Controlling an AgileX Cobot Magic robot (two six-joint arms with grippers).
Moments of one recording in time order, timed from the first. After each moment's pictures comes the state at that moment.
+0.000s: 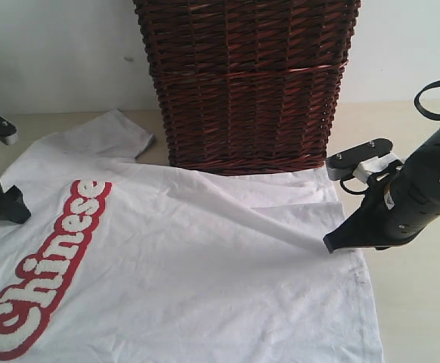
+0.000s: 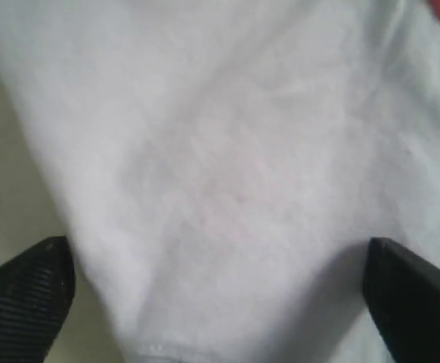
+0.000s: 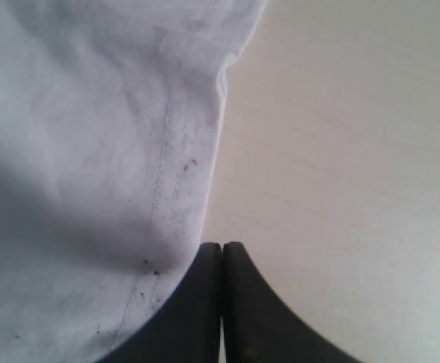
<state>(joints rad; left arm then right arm) 0.14 2.13 -1.34 -0.35 0.62 1.08 0.31 1.78 -0.80 -0.41 0.34 0.34</state>
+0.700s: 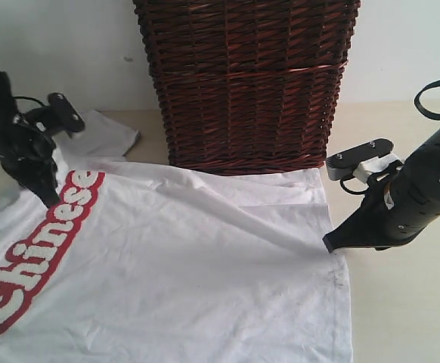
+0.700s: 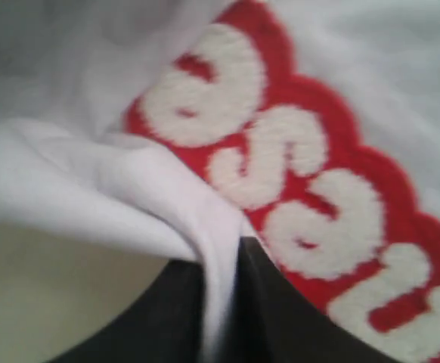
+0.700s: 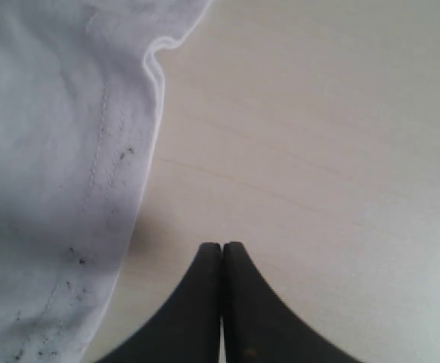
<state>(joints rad) -0.16 2.05 -1.34 0.12 0.62 0.72 0.31 1.78 -0.80 -0.40 0.34 0.34</state>
